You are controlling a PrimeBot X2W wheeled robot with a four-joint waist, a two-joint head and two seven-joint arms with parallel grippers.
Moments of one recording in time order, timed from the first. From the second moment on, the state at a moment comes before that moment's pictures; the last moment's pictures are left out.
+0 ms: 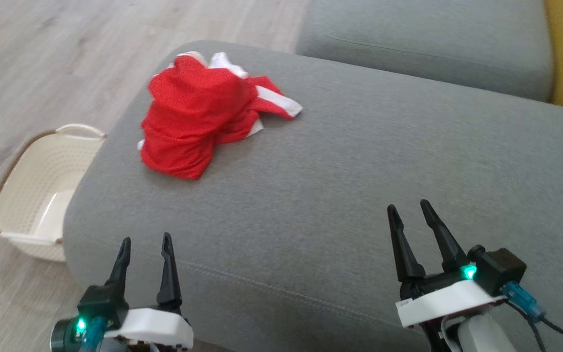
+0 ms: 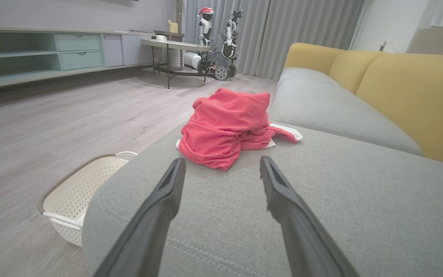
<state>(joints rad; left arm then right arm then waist) 0.11 0.05 -0.21 0.10 -0.18 0.17 -0.25 -0.04 -0.05 0.29 0.31 0.20 0.12 -0.25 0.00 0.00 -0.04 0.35</state>
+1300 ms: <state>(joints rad) -0.04 0.07 -0.04 0.10 -0.17 0.07 -0.25 -0.06 -0.05 0.23 0.19 0.15 0.12 -0.24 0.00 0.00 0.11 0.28</state>
